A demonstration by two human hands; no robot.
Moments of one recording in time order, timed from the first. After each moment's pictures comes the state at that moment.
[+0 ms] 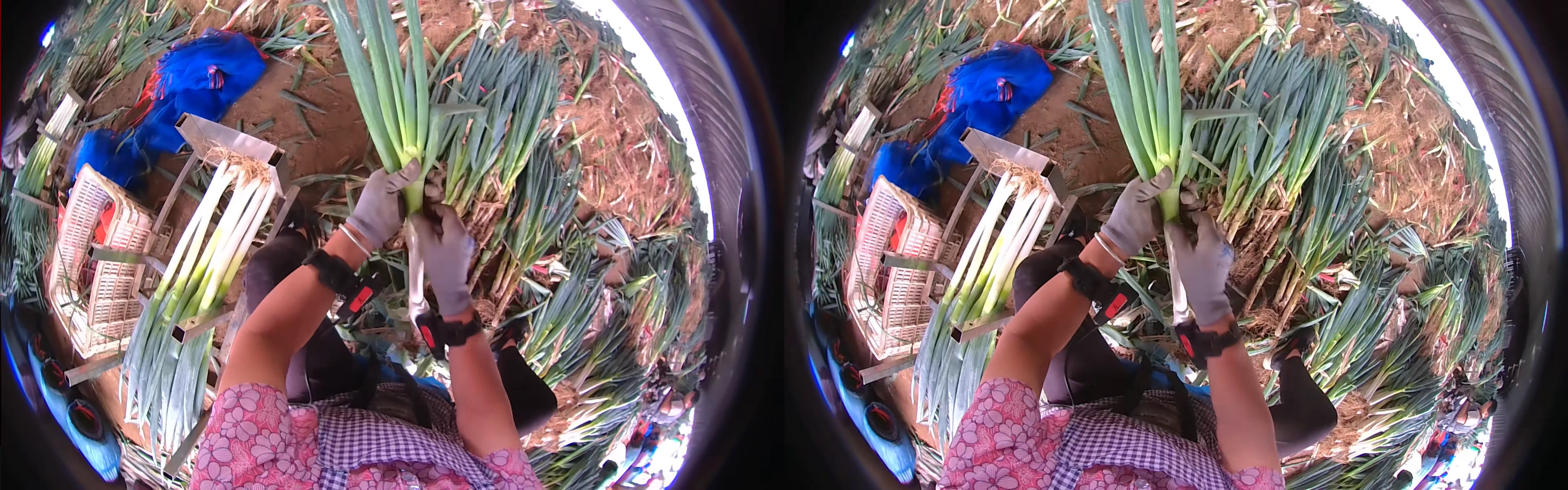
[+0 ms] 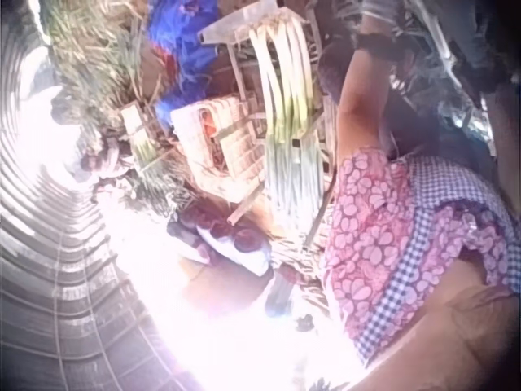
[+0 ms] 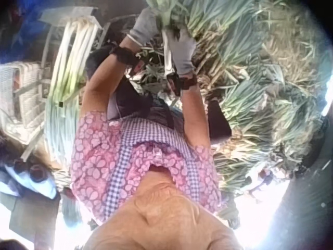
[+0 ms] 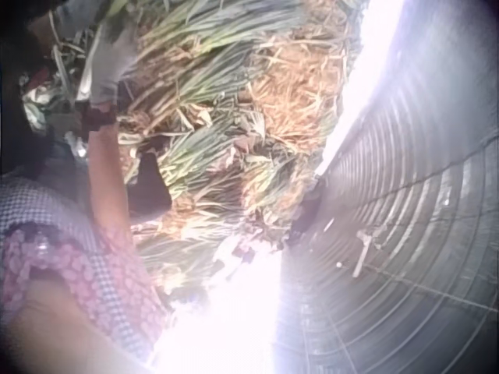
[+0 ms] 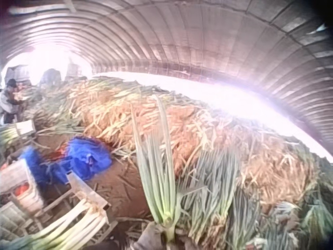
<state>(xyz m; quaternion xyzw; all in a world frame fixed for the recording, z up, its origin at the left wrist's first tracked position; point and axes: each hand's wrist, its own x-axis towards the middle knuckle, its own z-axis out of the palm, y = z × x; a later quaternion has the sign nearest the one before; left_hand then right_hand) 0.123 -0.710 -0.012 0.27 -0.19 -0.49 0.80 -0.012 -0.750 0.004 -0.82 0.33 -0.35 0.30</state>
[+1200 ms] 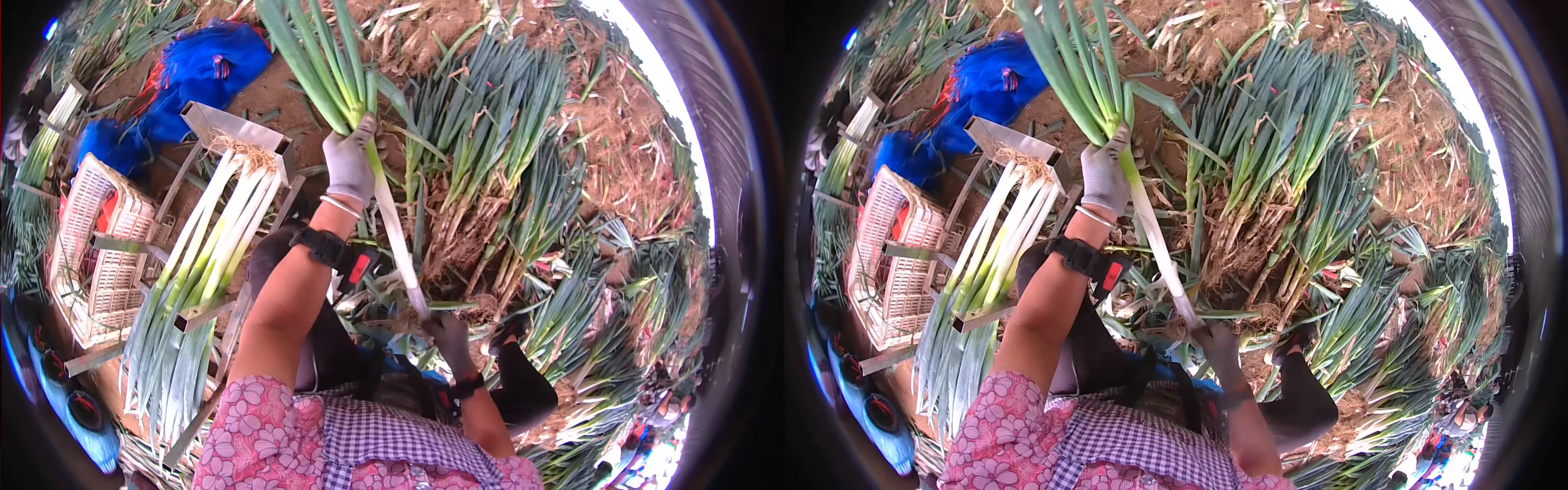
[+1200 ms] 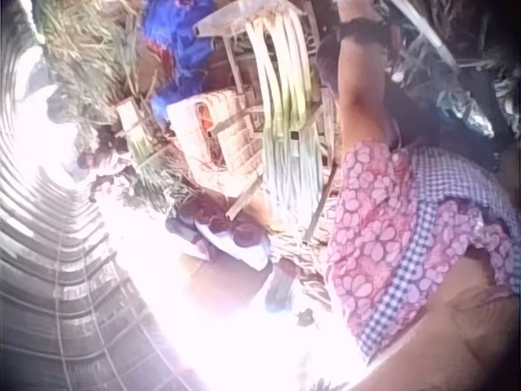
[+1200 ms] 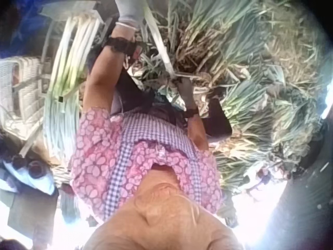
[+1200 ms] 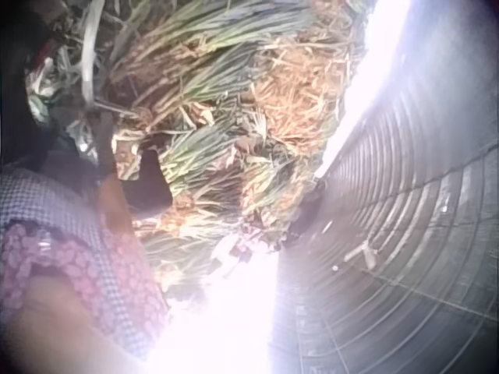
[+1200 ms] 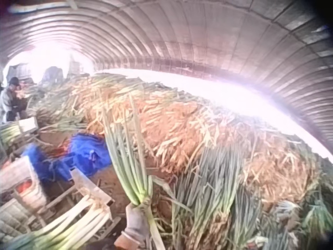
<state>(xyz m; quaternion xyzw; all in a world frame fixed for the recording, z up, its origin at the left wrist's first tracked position) 0.155 -0.711 0.012 0.40 -0.01 -0.25 0.88 -0.181 -0.710 -0.087 -0.80 0.44 -0.01 0.41</state>
